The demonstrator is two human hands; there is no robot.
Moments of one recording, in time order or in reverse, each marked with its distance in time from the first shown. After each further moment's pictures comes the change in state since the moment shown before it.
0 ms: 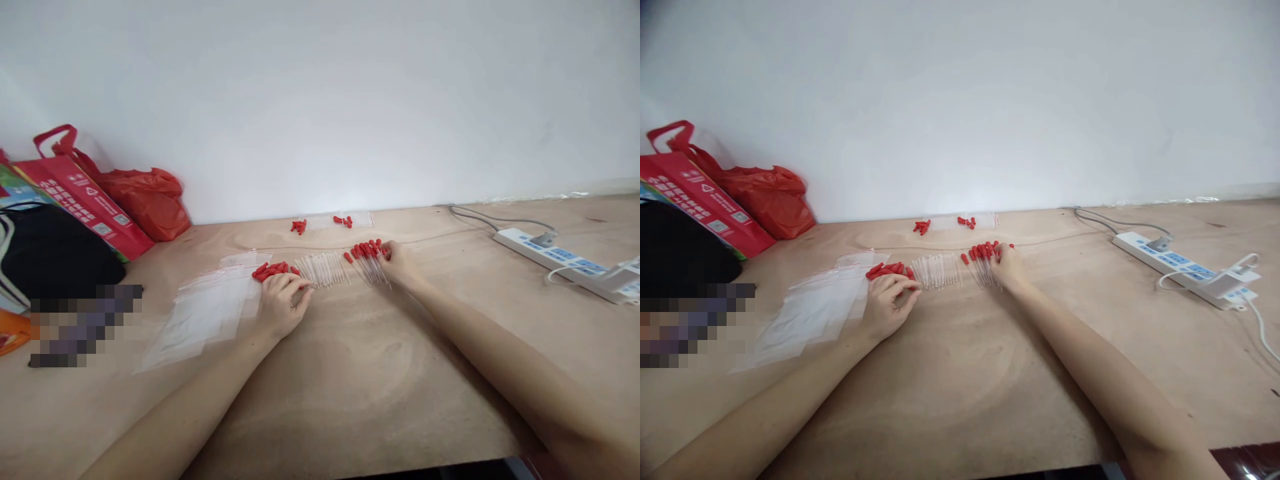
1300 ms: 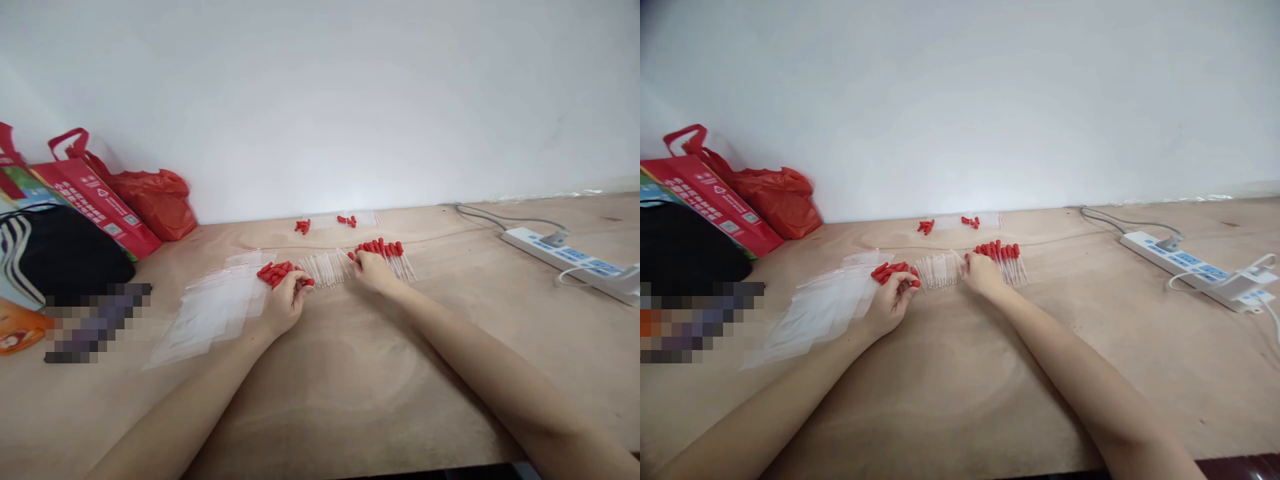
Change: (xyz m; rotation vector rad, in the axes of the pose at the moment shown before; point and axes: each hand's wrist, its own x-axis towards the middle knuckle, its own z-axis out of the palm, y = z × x) left_hand 0.000 -0.012 0.004 -0.425 -0.067 -0.055; right_hand -0.013 -0.052 0.019 -0.172 -0.246 -0.196
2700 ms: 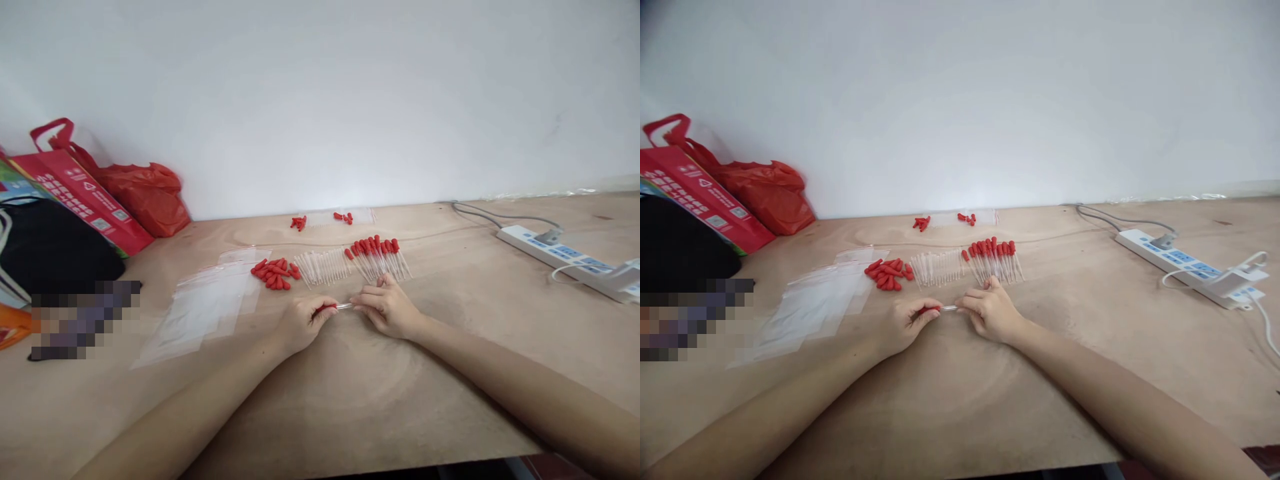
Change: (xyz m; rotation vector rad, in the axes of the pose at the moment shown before) left_hand -0.010 0.044 0.023 -0.059 -0.259 0.001; right_hand -0.073 0.028 -0.003 0.083 0.100 -0.699
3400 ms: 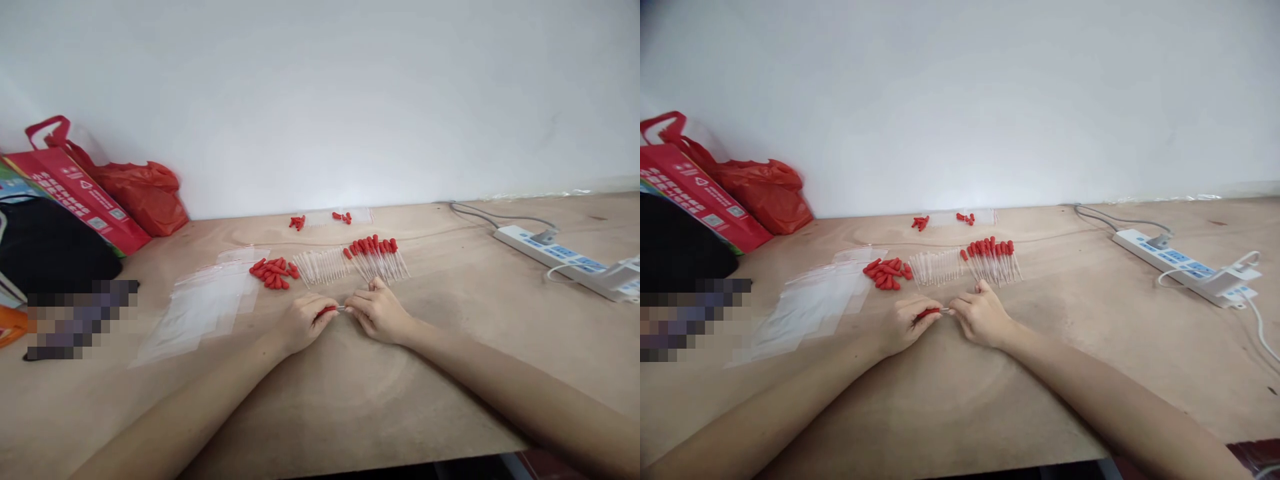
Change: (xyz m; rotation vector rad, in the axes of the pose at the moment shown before) left_hand 0.001 -0.008 0.004 0.114 -0.001 0.217; right_hand 0.007 -0.014 0.007 -0.101 -0.016 -0.014
